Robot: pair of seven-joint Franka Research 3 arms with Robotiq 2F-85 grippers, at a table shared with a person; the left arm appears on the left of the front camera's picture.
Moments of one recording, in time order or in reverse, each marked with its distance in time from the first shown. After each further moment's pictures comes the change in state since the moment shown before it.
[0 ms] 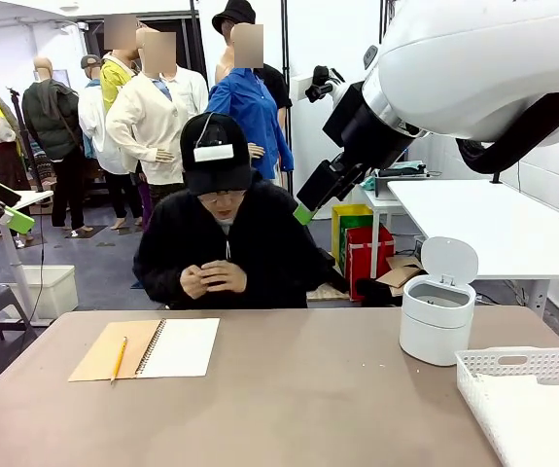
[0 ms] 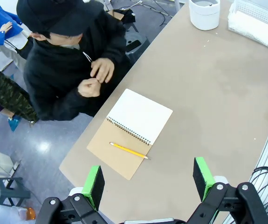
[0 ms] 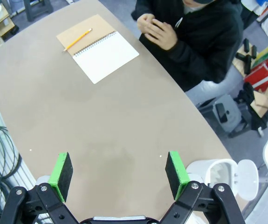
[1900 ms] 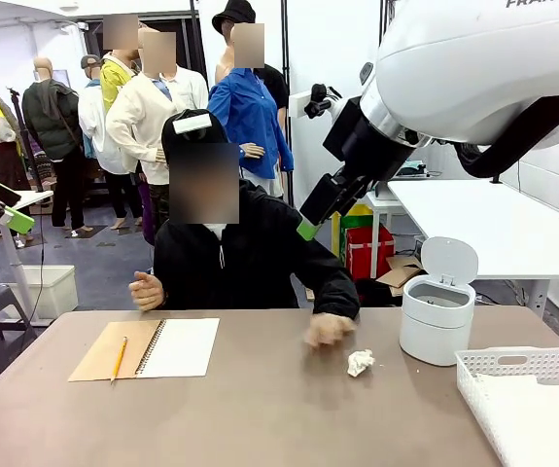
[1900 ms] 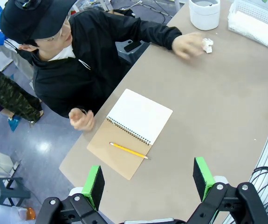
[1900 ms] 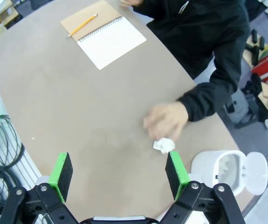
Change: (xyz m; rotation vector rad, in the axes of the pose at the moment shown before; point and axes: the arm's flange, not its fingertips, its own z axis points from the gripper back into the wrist) left arm 0.000 0.000 0.000 0.000 0.000 0.000; right arm -0.008 0.000 -0.011 0.032 0.073 -0.008
